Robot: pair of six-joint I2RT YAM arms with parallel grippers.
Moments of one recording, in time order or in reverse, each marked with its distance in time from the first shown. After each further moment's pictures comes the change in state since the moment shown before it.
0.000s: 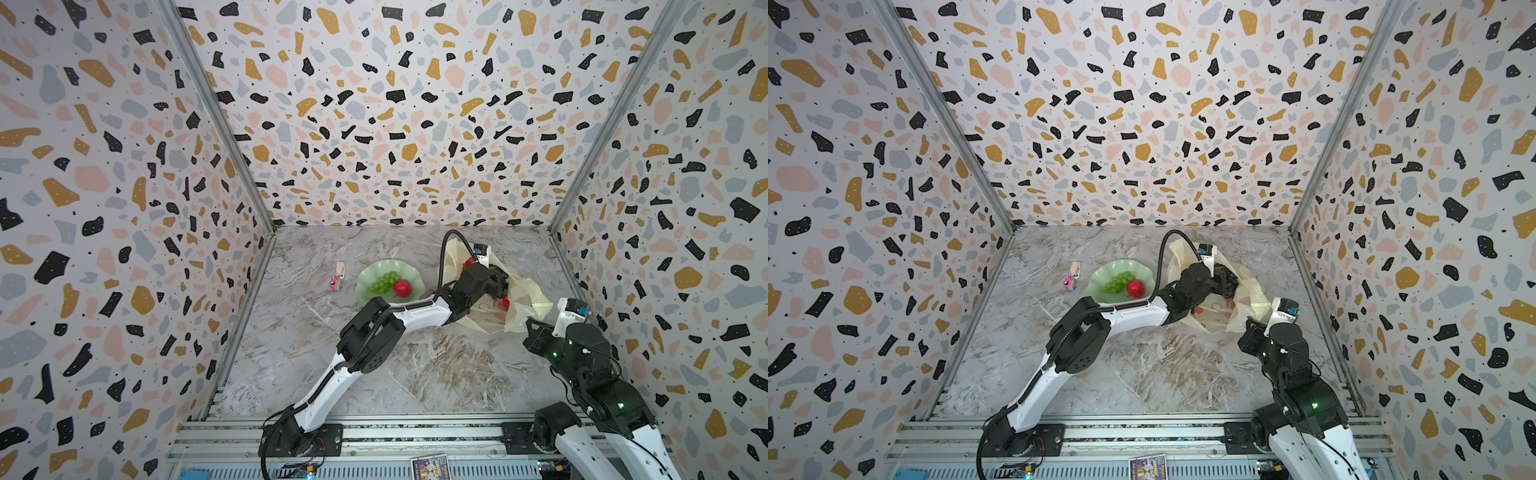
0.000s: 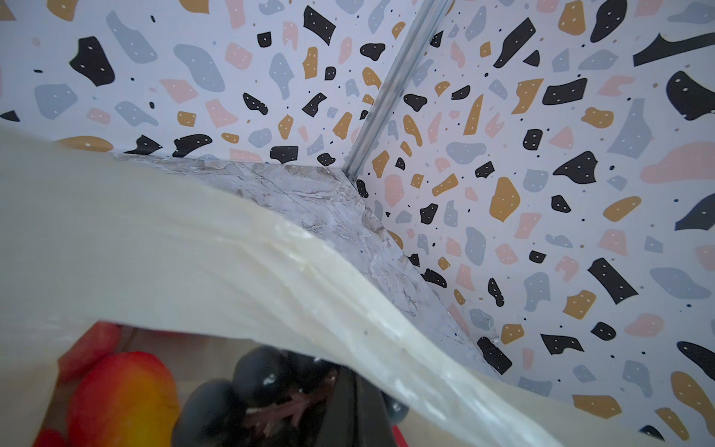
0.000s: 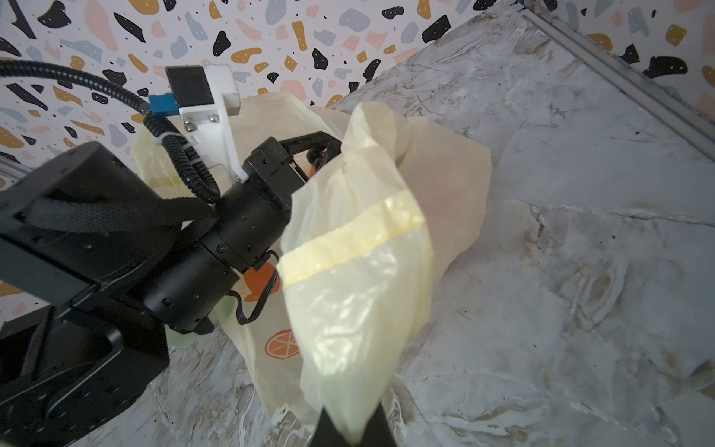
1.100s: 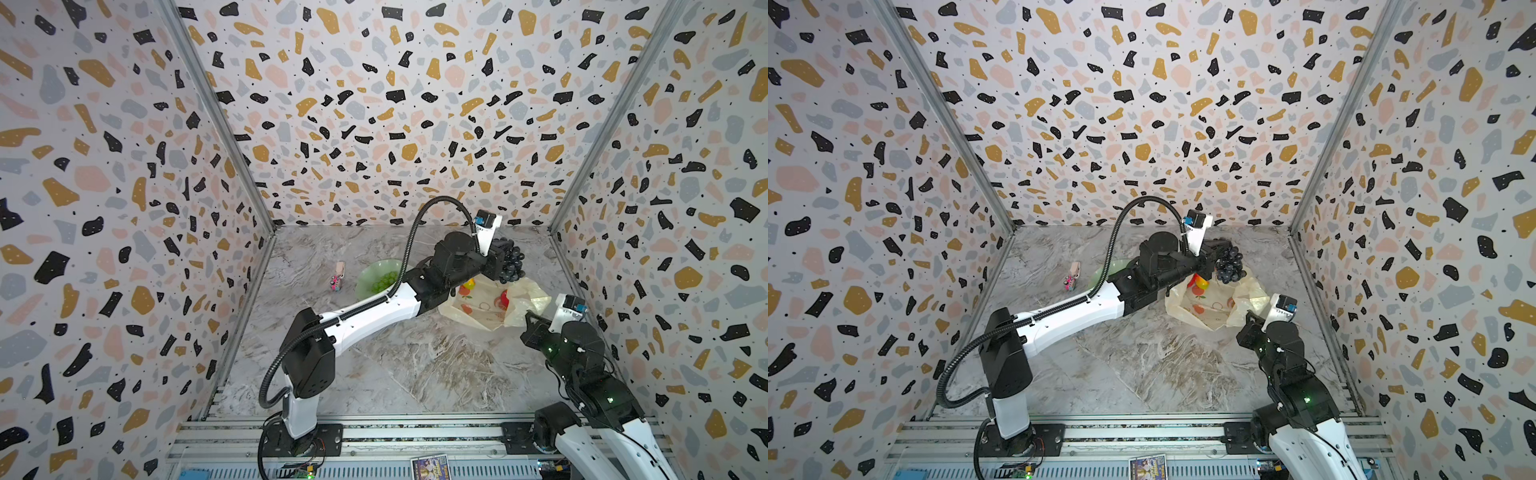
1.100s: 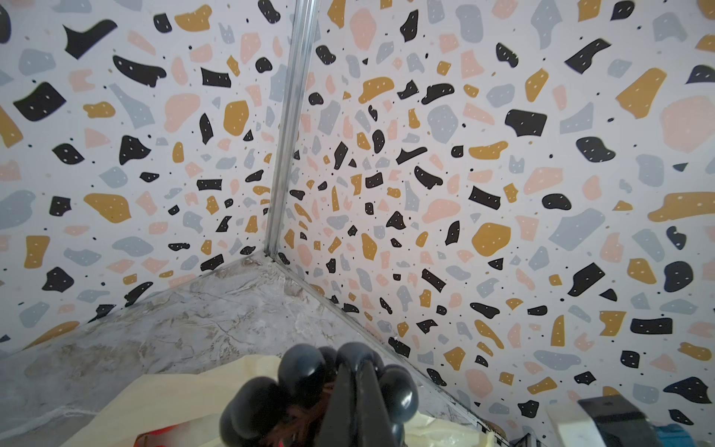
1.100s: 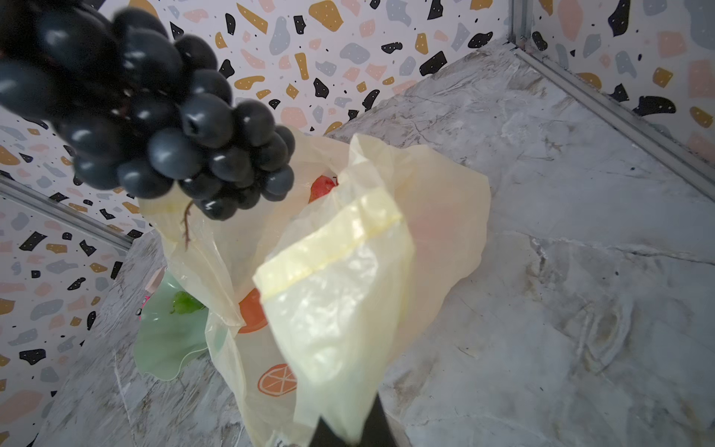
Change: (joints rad) left arm -0.001 -0.487 -0.100 -0.188 0.230 0.238; right arm 0.000 0.013 -0.068 0.142 0.047 -0.032
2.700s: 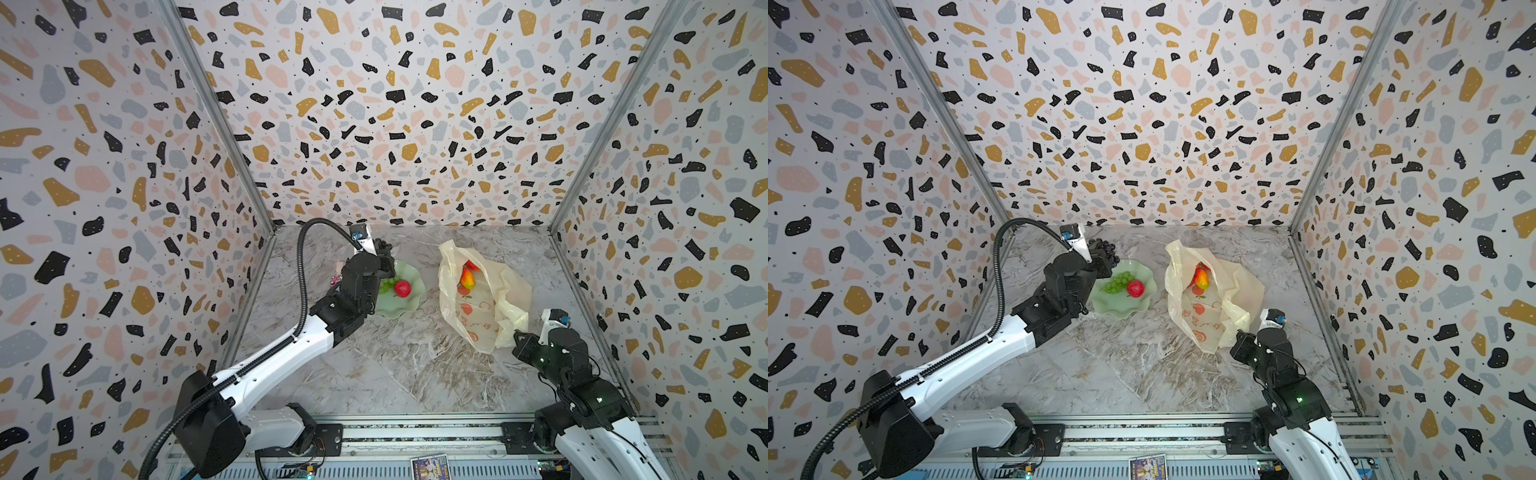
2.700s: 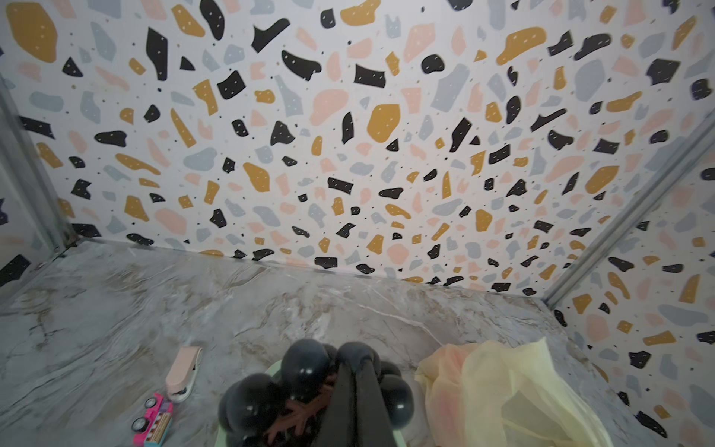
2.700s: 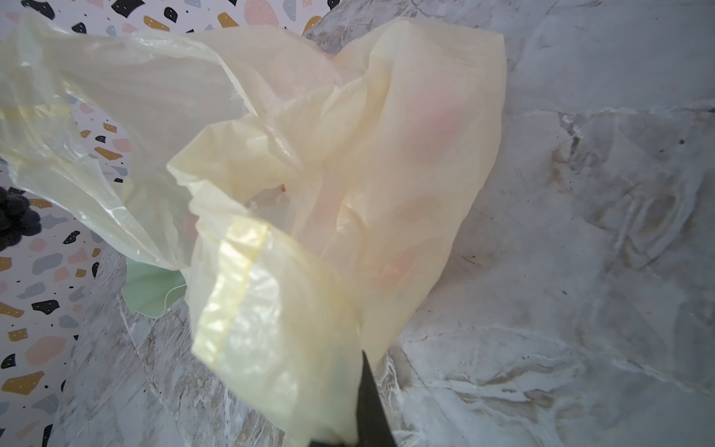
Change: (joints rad) left arm 0.286 -0.607 -0.705 -0.075 -0.632 -0.086; right arm 0.002 -0.010 -0.106 -0.101 -0.132 0.108
